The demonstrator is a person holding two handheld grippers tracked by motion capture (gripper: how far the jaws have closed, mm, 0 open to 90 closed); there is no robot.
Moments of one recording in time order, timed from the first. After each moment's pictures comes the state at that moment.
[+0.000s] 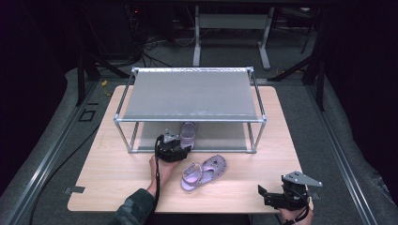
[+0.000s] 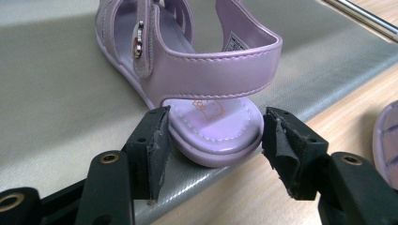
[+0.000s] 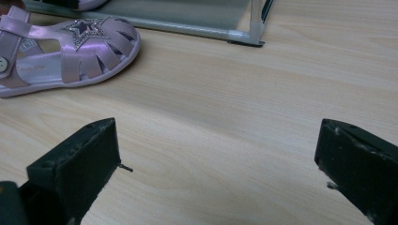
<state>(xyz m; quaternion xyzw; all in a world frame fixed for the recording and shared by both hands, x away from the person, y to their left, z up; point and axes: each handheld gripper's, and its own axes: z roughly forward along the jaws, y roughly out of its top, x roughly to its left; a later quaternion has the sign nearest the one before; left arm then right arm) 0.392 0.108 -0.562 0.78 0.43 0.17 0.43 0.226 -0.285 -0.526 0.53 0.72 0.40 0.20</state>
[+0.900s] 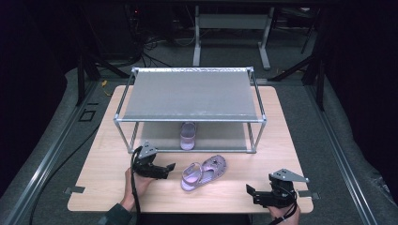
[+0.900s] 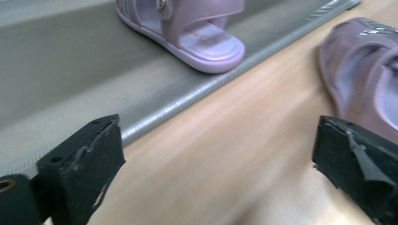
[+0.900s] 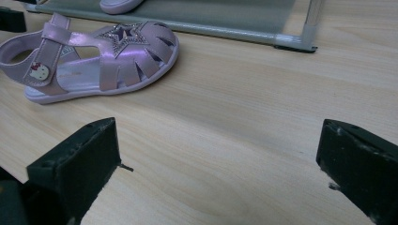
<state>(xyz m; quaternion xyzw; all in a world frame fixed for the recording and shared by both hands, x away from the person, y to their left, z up) 0.330 0.178 -0.545 0.81 0.37 0.16 0.43 0.235 -0.257 -0.528 0.52 0.73 0.41 0.16</state>
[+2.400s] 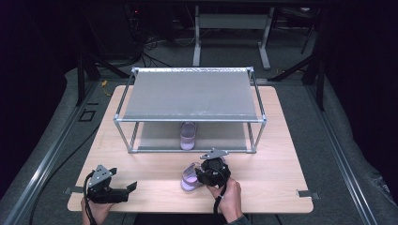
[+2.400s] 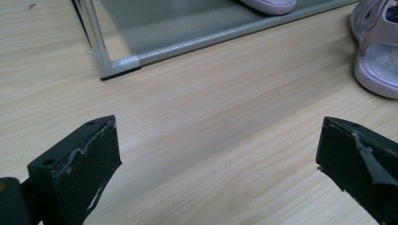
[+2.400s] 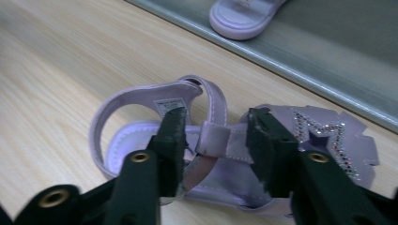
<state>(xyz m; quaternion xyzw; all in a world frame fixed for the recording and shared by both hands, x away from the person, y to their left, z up) 0.254 0.280 -0.549 0.76 0.44 0.20 0.43 0.295 -0.080 -0.511 0.44 0.82 0.34 0.15</state>
